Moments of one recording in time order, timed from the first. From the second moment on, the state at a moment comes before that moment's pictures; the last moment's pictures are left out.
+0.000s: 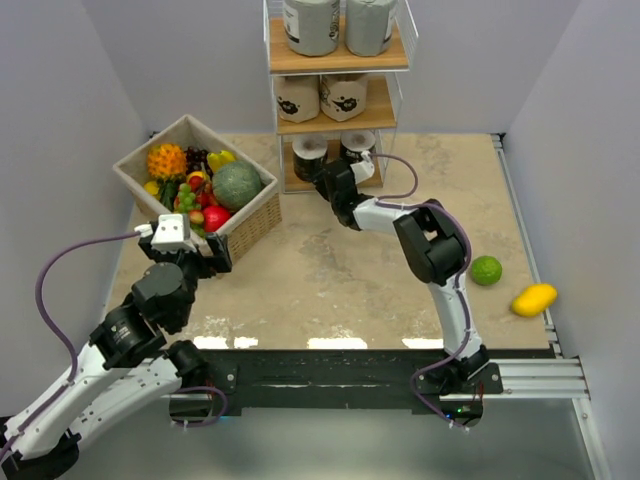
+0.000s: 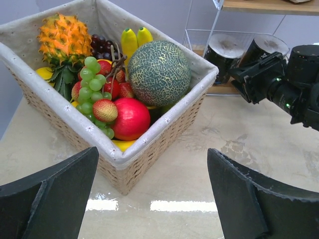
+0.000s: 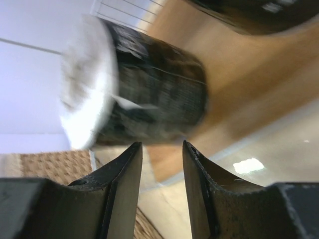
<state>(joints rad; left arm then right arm) -0.81 0.46 0.76 -0.49 -0.80 -0.26 0.59 2.27 1.55 0.34 0.44 1.19</state>
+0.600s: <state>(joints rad) -0.81 0.48 0.81 -0.48 -0.61 -0.25 0.58 1.43 1.19 -0.15 0.21 0.64</state>
